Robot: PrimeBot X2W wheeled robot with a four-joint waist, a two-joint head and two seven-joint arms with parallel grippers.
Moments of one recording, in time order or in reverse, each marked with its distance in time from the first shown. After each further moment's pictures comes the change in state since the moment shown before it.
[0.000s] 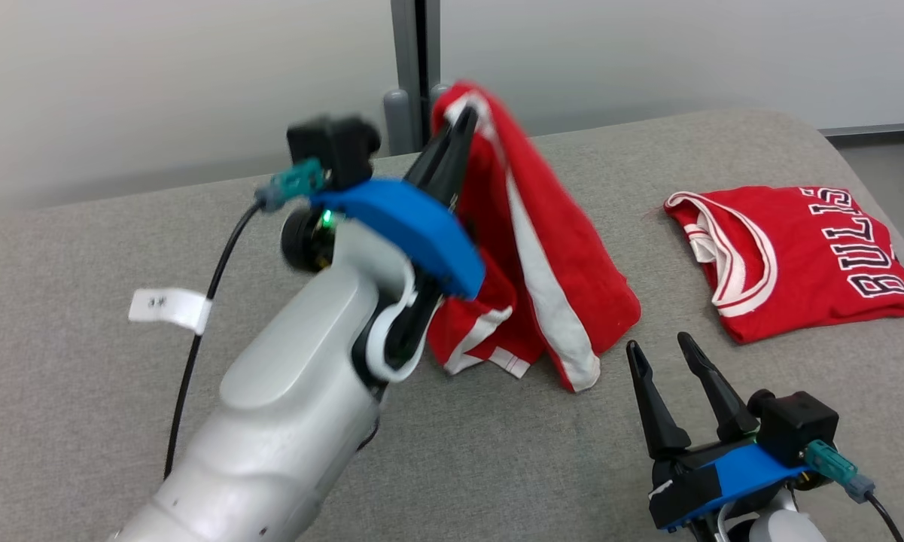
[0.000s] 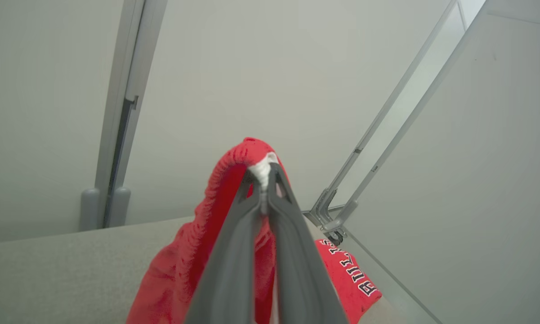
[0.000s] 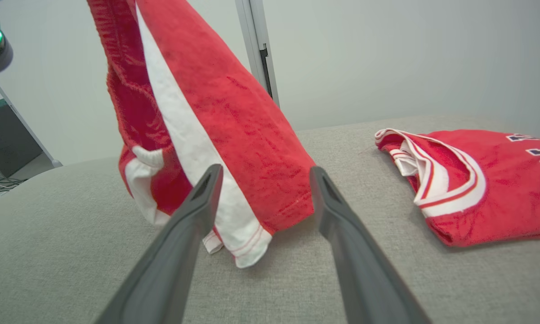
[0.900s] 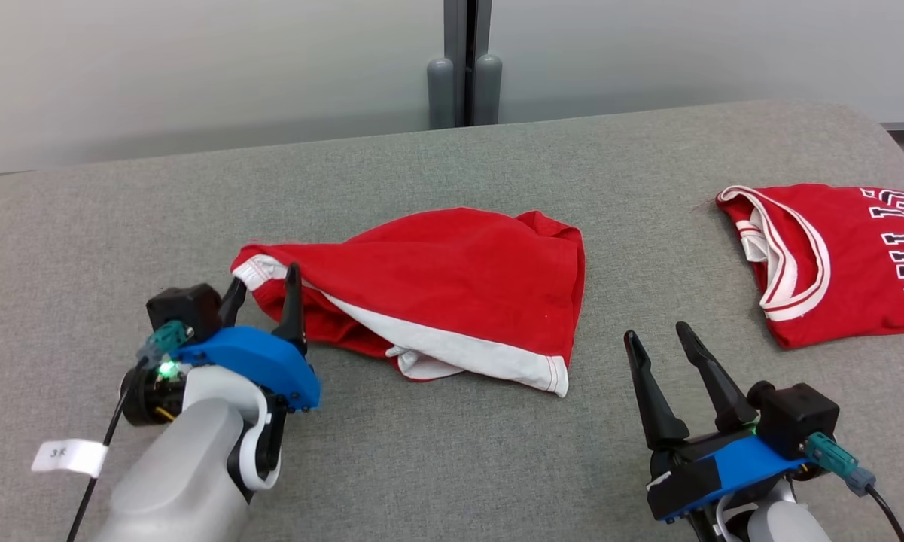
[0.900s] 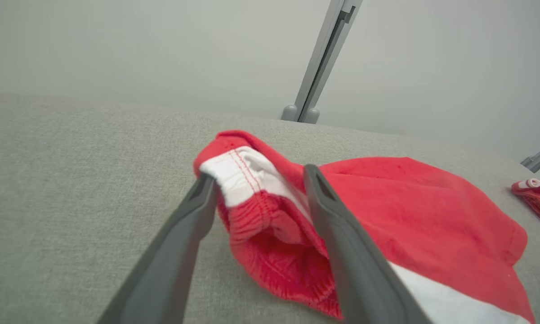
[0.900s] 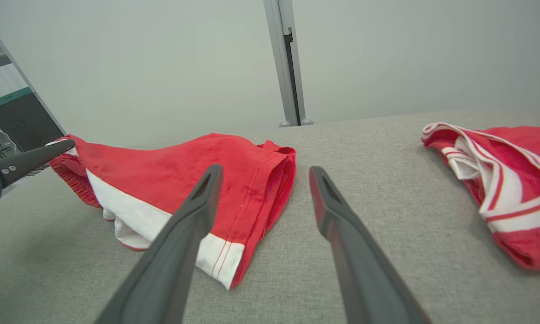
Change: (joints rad) left arm 0.272 0.217 0.030 0.192 0.075 0.058 -0.156; right arm -0.018 0.005 0.005 -0.003 0.001 0.000 -0.003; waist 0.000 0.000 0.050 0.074
